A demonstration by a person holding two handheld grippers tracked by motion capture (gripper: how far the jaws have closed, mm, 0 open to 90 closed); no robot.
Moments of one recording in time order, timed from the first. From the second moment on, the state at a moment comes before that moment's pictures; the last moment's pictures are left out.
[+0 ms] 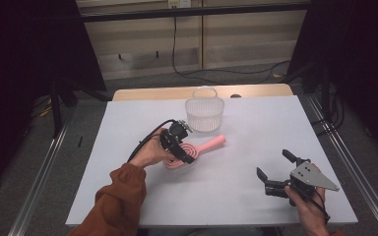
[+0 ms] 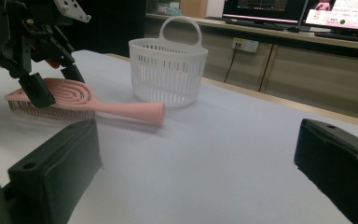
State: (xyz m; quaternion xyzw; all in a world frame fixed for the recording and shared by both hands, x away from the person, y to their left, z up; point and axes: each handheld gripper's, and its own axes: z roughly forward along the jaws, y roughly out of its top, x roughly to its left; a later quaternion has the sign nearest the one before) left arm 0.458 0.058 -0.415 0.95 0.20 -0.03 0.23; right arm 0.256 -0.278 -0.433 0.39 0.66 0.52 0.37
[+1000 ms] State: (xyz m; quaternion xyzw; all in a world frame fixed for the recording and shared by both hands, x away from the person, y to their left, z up) left arm 0.450 0.046 -0.418 0.97 0.18 0.00 0.16; right arm 0.256 -0.278 -0.433 0.39 0.66 0.52 0.37
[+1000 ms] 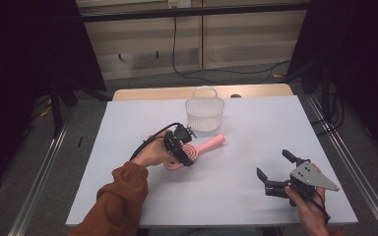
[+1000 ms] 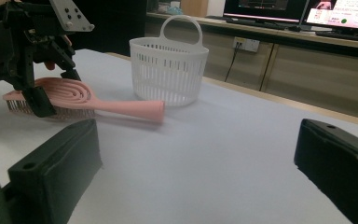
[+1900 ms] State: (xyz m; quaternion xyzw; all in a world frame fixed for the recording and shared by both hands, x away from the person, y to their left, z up) left arm 0.448 0.051 -0.408 0.96 0.20 0.00 0.19; right arm 0.256 -0.278 -0.434 0.39 0.66 0.52 0.37
